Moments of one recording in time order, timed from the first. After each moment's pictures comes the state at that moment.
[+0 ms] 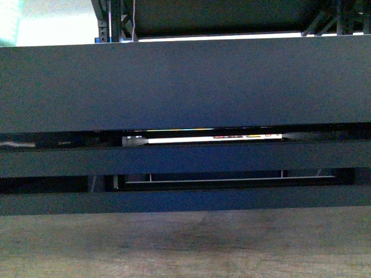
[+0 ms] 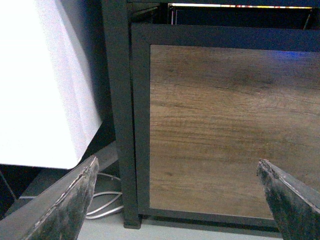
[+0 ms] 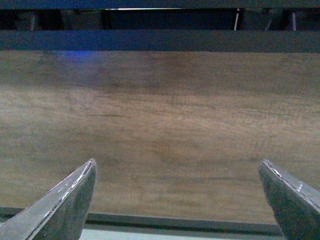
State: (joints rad) left arm 0.00 0.00 0.01 0.00 0.00 0.00; right arm 0.00 0.00 0.01 0.00 0.00 0.00
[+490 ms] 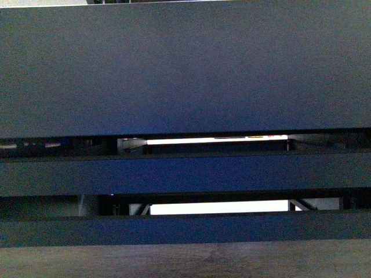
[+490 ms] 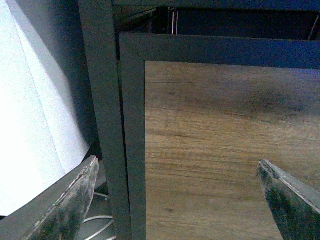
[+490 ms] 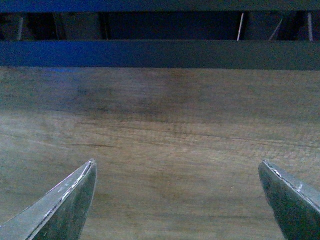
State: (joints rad) left arm 0.00 0.00 0.01 0.00 0.00 0.00; right arm 0.00 0.00 0.01 0.00 0.00 0.00
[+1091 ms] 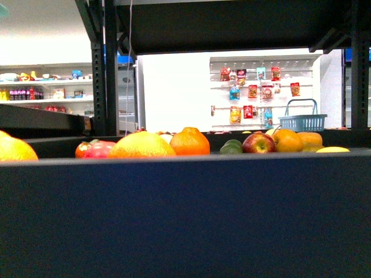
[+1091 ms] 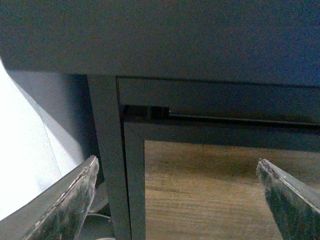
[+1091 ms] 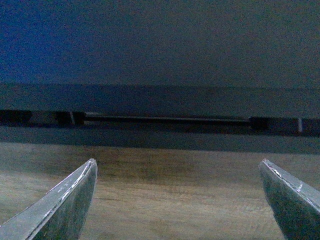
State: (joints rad) left arm 0.00 0.00 0.01 0.00 0.00 0.00; right arm 0.00 0.00 0.01 0.00 0.00 0.00
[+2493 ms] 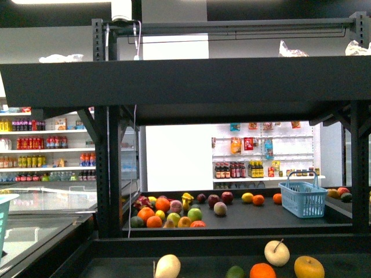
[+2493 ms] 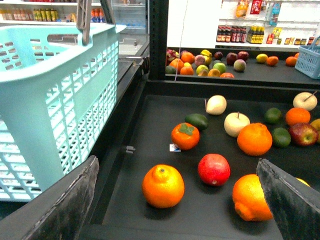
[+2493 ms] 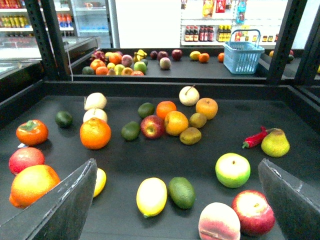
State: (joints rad) left arm 0.00 0.00 0.01 0.00 0.00 0.00; right arm 0.00 0.00 0.01 0.00 0.00 0.00
